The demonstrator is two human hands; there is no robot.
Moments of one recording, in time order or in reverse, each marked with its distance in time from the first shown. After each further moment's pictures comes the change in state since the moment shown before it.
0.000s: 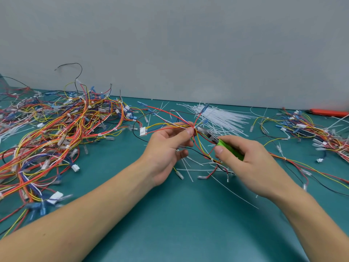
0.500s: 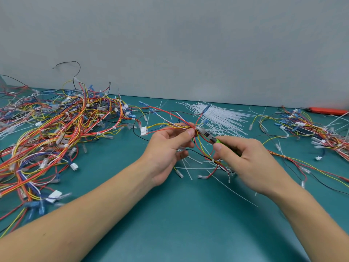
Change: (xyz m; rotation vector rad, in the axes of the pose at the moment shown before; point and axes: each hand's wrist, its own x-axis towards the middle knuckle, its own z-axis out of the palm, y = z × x) left_hand -0.002 -0.003 0.002 0.002 -0.001 -0.018; right_hand 0.001 0.000 -0.001 -0.062 -0.025 -0.056
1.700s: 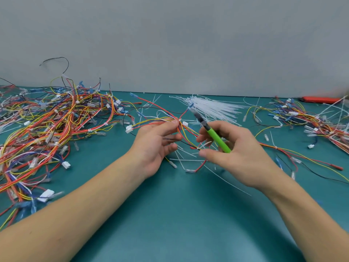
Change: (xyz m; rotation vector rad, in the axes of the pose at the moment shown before) left_hand 0.004 0.010 -0.005 -0.033 0.110 -0.100; right_hand -0.001 -0.016 0.007 0.325 -0.007 0.023
